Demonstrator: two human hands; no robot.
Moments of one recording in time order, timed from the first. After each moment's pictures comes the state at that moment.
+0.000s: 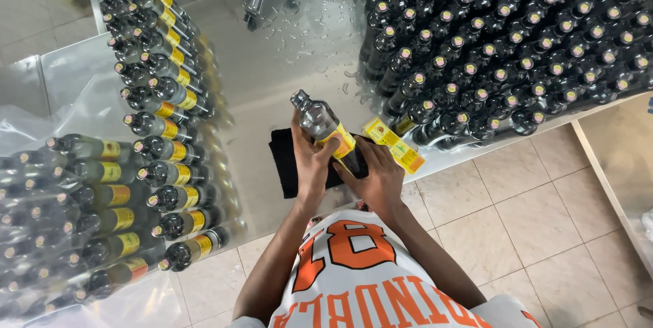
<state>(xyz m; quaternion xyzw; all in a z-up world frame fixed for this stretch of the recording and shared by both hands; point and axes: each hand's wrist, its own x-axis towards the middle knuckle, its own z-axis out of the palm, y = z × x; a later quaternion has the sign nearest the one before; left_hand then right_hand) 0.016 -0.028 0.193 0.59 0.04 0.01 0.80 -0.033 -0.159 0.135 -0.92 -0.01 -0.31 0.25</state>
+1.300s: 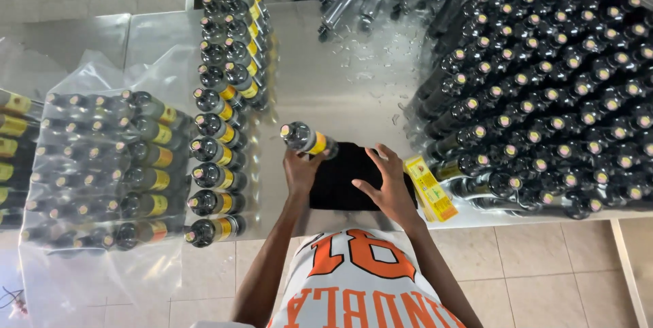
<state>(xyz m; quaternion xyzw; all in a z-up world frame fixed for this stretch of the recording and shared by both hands) 0.049 0.082 0.067 0.75 0.21 0.08 0.62 0.012 -0.155 0.137 -0.87 -0.14 0.05 0.48</state>
